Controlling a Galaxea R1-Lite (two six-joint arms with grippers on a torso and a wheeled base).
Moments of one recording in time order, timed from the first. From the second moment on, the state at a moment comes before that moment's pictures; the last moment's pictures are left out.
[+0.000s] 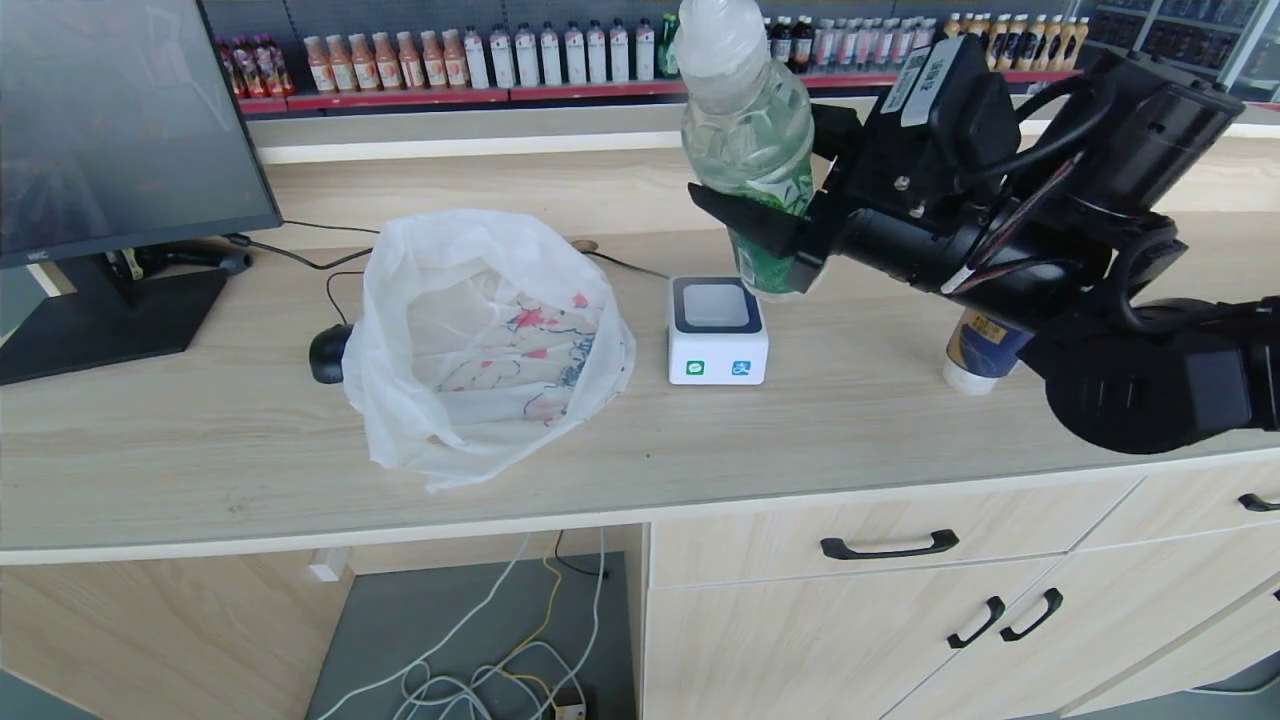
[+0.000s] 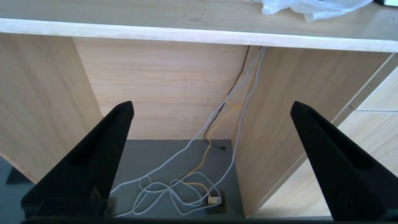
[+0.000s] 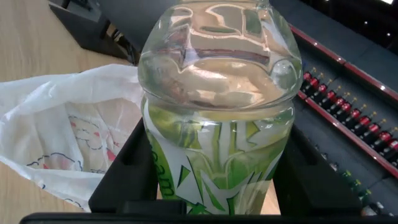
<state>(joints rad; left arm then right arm) 0.00 0.00 0.00 0.00 0.00 -0.01 0.50 1.83 -1.28 -0.96 0.58 -0.68</state>
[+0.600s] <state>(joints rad) 0.00 0.00 0.00 0.00 0.00 -0.01 0.50 1.77 -0.98 -1.45 0.22 -0.26</state>
